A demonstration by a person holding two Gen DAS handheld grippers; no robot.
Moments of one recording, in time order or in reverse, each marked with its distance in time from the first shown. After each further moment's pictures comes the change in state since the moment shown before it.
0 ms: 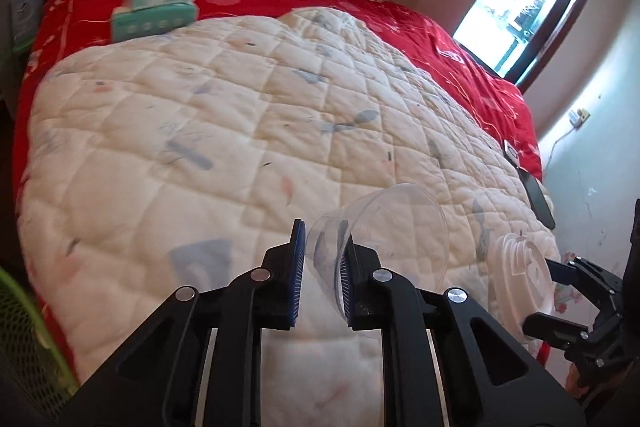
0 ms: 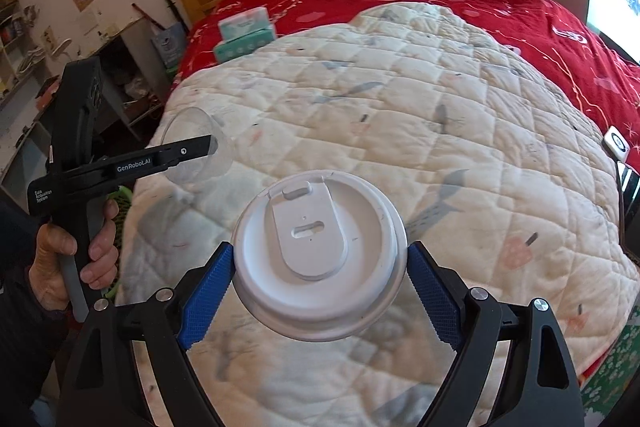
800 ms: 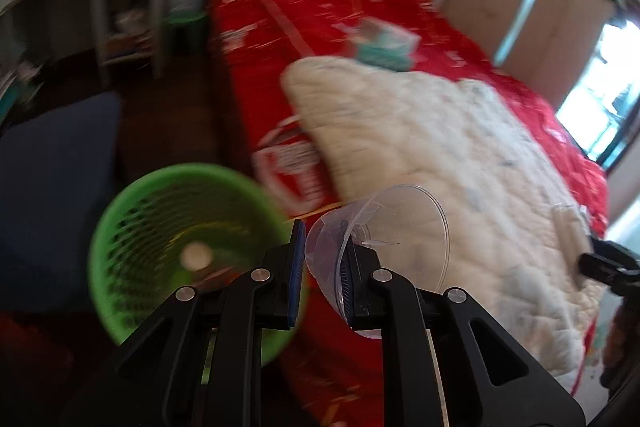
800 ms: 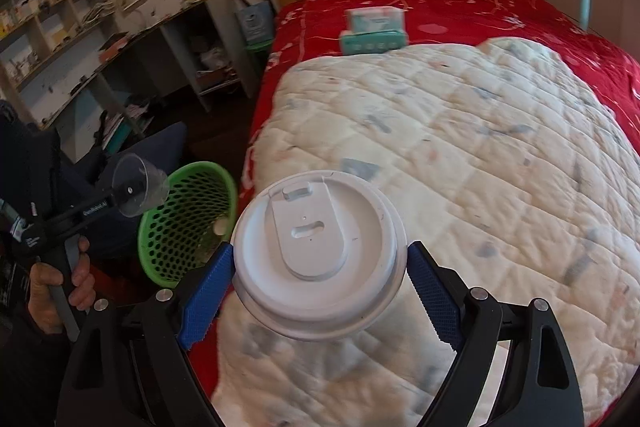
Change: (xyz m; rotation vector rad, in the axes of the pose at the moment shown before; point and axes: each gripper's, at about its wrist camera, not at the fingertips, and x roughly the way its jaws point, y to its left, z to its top) left arm -0.195 0.171 -0.106 -0.291 -0.163 0.374; right arm 0.015 0.157 0.010 -0.203 0.015 0.188
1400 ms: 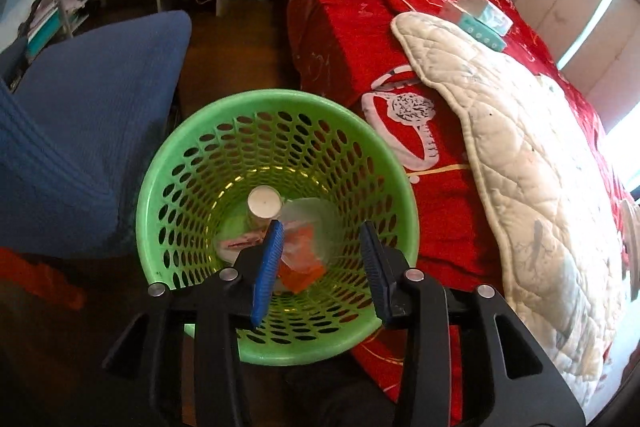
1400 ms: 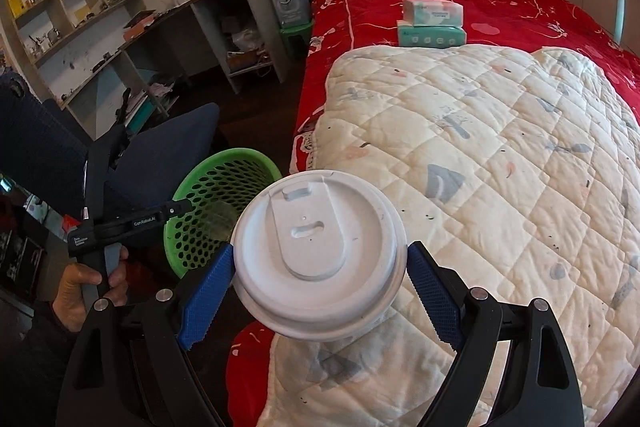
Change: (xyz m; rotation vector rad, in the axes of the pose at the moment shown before) left arm 0.038 0.085 -0.028 -0.162 0.141 0.115; right arm 0.035 0.058 0.011 -0.065 0.047 0.072
